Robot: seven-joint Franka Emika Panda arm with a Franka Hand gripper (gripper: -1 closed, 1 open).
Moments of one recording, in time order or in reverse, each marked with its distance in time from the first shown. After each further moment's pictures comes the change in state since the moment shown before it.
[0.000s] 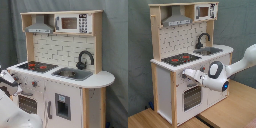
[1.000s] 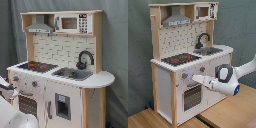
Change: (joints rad) arm 0.240 -0.019 -0.133 -0.150 0.000 0.006 -0.080
